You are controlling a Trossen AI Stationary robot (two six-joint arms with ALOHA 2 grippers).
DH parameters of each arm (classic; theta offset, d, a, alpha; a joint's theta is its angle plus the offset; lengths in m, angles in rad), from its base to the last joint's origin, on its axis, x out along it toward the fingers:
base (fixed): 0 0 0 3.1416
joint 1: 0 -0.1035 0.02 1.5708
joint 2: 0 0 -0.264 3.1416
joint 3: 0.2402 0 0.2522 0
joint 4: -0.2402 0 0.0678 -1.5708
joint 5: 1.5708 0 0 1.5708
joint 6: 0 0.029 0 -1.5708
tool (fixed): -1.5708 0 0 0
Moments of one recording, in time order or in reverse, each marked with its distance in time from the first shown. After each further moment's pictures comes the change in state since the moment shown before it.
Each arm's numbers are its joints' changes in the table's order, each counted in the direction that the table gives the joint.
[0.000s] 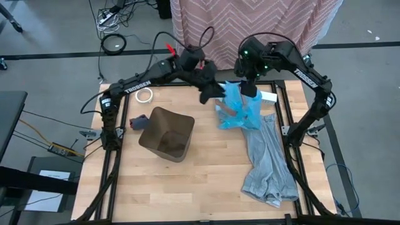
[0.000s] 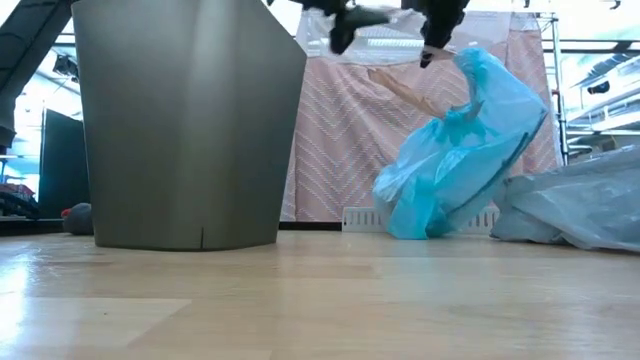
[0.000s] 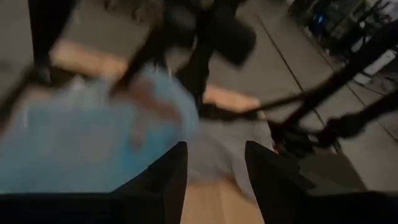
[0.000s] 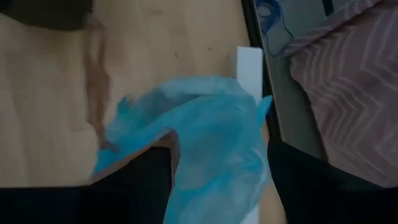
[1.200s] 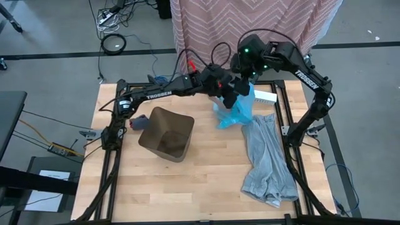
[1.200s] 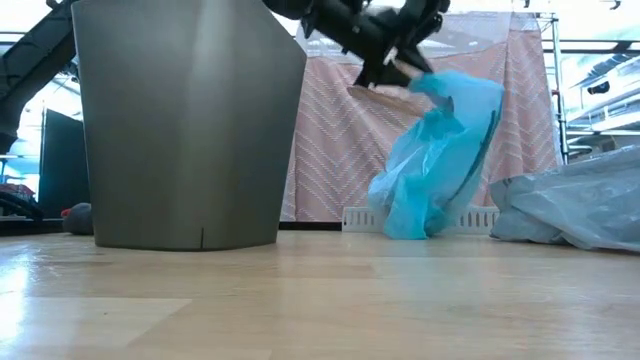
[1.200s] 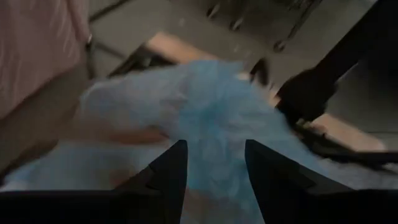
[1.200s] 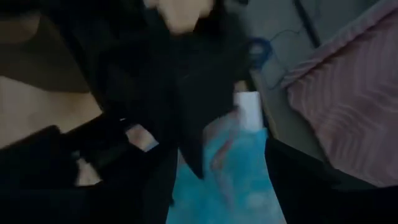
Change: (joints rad) left arm 0.082 0.204 0.000 0.213 0.484 -0.133; right arm -0.038 0.002 0.051 0.115 0.038 0.136
